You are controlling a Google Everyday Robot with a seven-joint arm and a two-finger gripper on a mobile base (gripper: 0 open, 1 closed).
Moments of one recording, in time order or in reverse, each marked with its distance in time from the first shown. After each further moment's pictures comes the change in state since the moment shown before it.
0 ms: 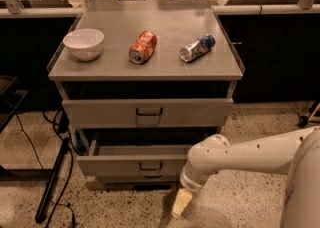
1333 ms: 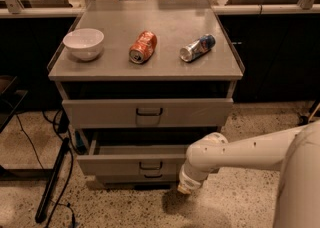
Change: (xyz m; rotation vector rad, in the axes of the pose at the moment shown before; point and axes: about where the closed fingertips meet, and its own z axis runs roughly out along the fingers) arm -0.002 -0.008 0.004 0.006 0.007 0.009
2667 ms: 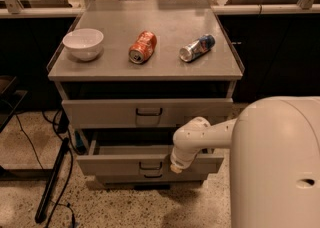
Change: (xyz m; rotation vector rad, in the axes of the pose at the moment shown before) arm -0.049 -0.075 0.026 0.092 0.022 0.010
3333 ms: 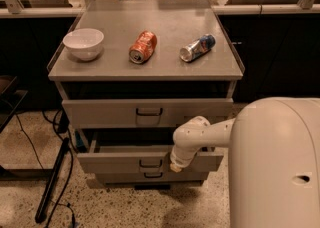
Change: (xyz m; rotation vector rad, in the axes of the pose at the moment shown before) arm -0.004 -0.006 0.005 -0.009 -0.007 -0.007
